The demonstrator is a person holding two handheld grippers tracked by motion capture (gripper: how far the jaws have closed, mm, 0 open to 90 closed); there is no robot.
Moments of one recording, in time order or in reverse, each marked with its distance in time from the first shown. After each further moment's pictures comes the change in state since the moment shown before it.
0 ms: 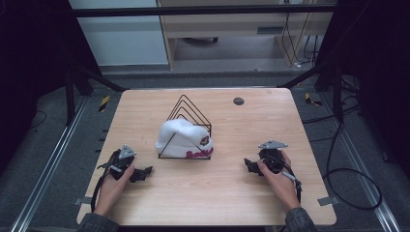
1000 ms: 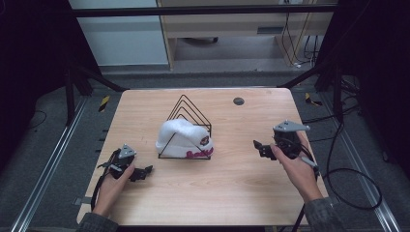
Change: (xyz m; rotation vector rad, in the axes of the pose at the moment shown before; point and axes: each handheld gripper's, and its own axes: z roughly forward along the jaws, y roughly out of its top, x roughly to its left) left arm 0.001 0.001 0.001 -0.003 -0.004 -0.001; right arm -0.015 0.060 -0.075 -0.140 0.013 -0.067
